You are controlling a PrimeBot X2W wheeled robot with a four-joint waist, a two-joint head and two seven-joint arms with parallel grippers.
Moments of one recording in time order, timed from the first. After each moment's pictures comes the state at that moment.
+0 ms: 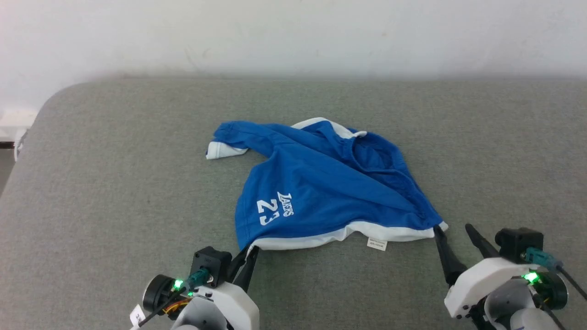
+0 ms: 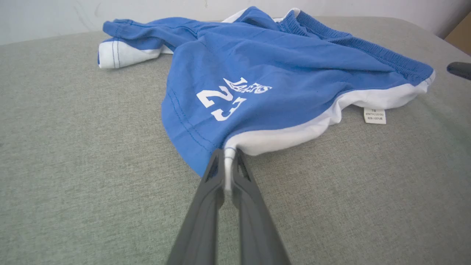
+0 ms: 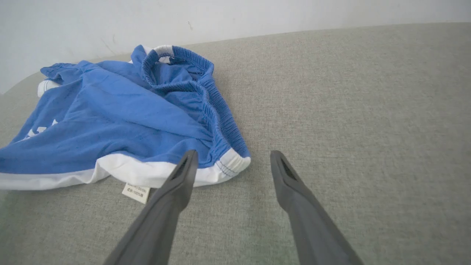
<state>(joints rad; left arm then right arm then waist) -0.08 0.22 -0.42 0.18 -0.28 0.01 0.04 -0.04 -0.05 -0.02 0.23 0.22 0.13 0.06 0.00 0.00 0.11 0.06</state>
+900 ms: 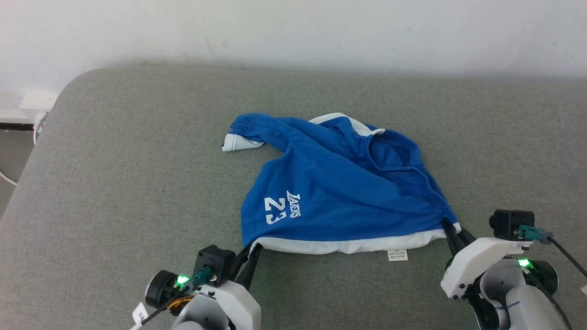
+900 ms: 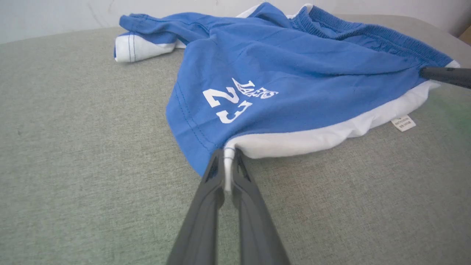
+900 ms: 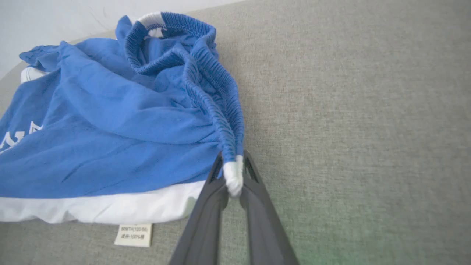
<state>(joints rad) -0.11 0.22 -0.45 0.22 -0.28 0.01 0.01 -0.17 -0.05 -0.05 0.42 0.26 0.13 0.13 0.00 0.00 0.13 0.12</state>
